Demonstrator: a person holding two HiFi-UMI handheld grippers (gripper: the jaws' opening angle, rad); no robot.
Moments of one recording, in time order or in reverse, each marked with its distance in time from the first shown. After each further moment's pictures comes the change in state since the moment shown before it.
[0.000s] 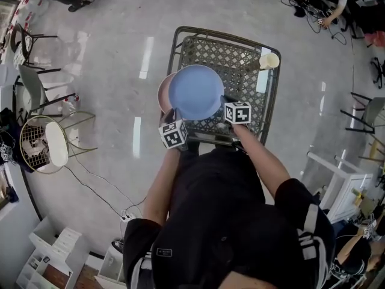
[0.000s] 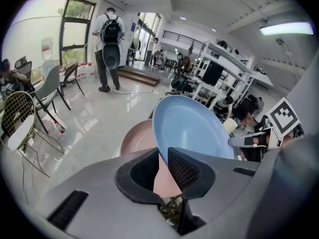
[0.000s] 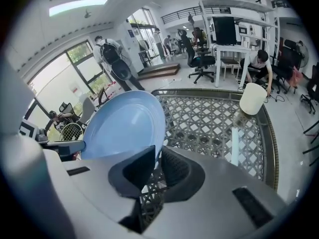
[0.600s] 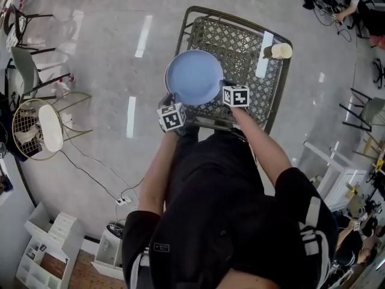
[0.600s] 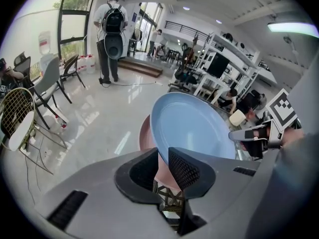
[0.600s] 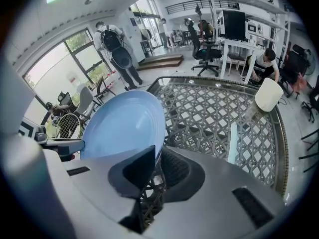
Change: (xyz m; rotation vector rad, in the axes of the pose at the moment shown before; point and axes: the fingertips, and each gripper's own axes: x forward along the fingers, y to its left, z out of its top) left arm 0.025 0.064 -0.025 -0.011 0.103 0.008; right arm 0.057 0.039 -0.012 -0.040 0.100 -0.021
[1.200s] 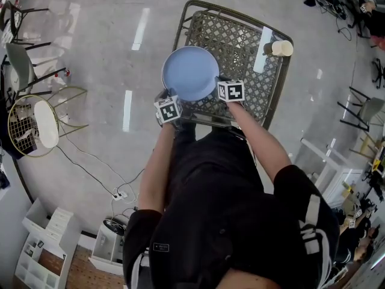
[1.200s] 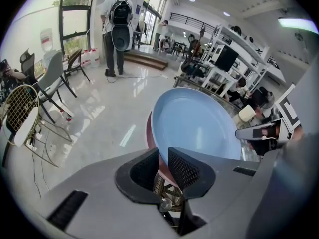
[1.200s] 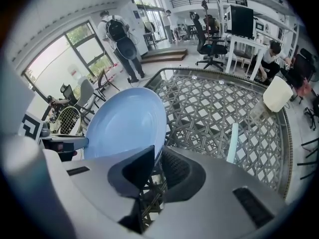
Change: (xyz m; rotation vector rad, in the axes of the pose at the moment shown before) left arm 0.030 0.017 -0.017 -0.026 0.076 0.062; right arm 0.023 0.000 -0.008 -0.042 0.070 0.009
